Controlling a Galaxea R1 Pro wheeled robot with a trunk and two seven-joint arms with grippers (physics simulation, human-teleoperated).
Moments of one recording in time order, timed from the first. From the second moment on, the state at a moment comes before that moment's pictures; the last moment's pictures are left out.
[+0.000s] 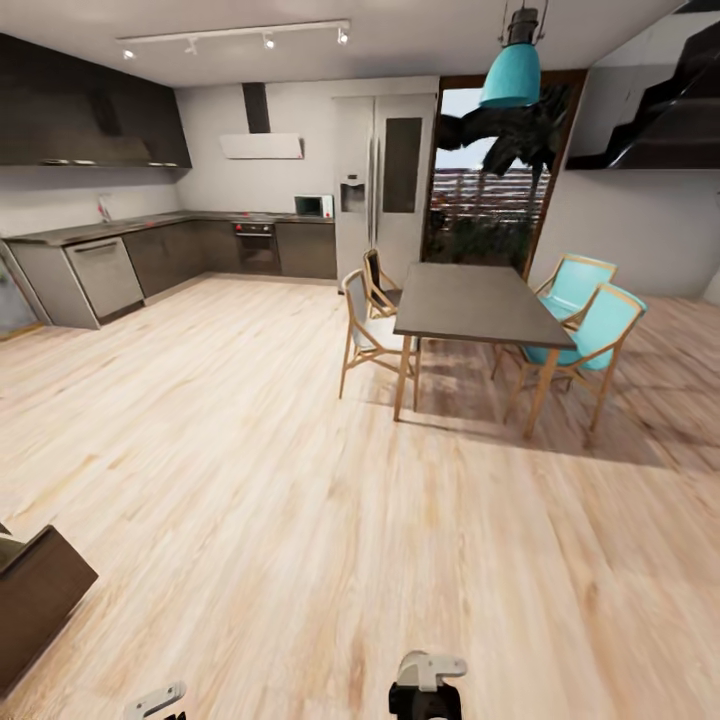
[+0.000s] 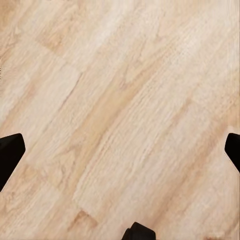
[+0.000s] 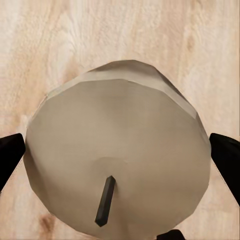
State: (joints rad) left arm -0.29 0.14 -0.07 -0.35 0.44 -0.06 0.19; right arm -0.36 0.12 0.75 -0.48 -0.65 0.01 -0.48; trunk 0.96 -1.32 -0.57
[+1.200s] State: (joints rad) left arm -0.29 0.14 -0.07 -0.35 0.43 -0.06 0.19; right arm -0.36 0.12 0.75 -0.48 -0.65 0.01 -0.48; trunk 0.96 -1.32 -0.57
